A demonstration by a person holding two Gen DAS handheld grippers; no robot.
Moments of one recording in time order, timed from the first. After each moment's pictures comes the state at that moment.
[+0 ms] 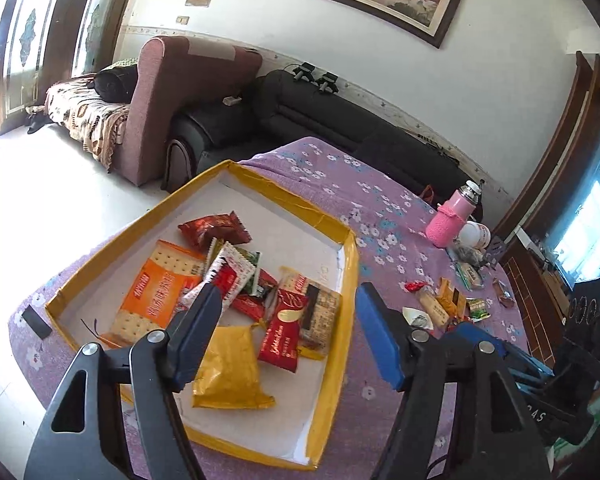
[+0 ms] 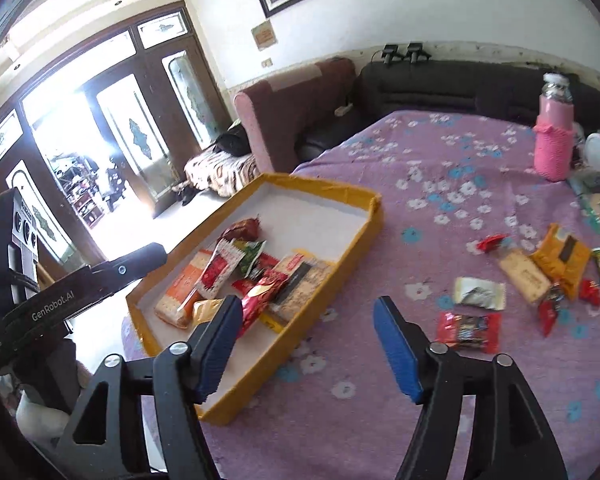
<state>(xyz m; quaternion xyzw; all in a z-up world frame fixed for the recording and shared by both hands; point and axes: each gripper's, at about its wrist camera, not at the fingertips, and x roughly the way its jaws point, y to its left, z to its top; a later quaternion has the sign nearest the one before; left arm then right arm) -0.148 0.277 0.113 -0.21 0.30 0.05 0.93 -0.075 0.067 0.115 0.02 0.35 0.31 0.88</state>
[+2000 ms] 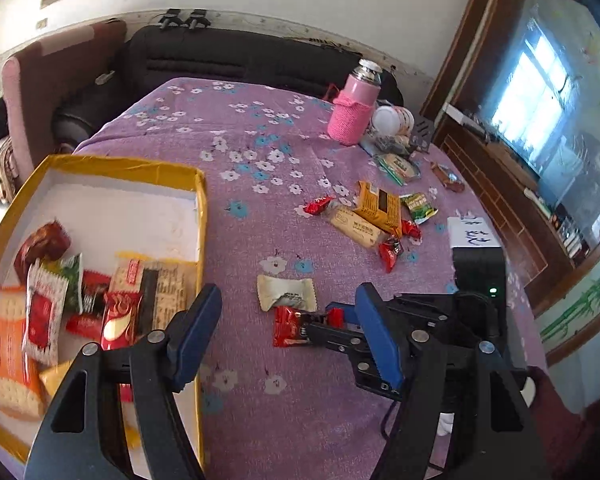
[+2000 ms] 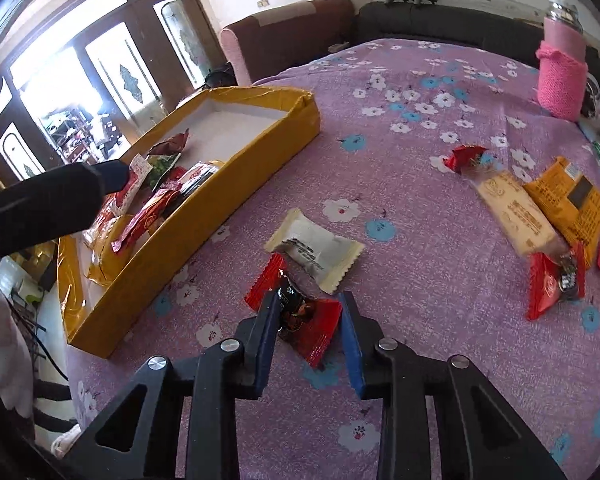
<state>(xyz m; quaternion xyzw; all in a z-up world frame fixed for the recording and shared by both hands) -0.061 0.162 0.101 -0.06 0.41 -0.14 0.90 -0.016 0.034 0.021 -0.03 0.47 0.32 0.82</state>
